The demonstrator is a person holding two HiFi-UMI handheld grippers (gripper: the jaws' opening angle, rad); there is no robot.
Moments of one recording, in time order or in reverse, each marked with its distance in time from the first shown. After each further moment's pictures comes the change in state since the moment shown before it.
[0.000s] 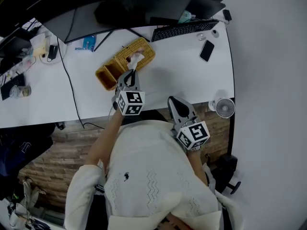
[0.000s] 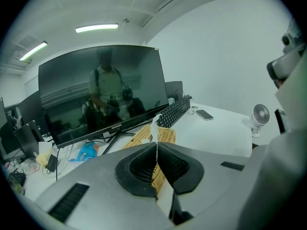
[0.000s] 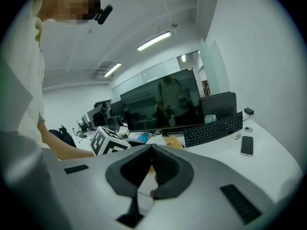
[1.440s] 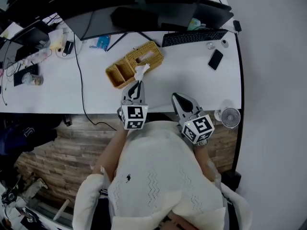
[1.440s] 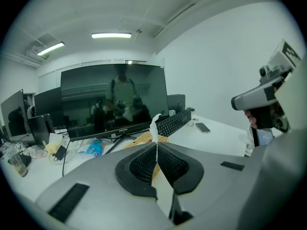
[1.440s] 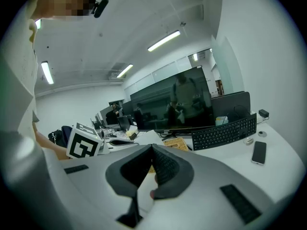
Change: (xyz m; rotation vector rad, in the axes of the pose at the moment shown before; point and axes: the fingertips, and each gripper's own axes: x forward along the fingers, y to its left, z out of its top) left arm -0.070 -0.021 0.012 -0.113 -0.103 0.068; right arm 0.006 -0.011 0.000 -0.065 -0.008 0.156
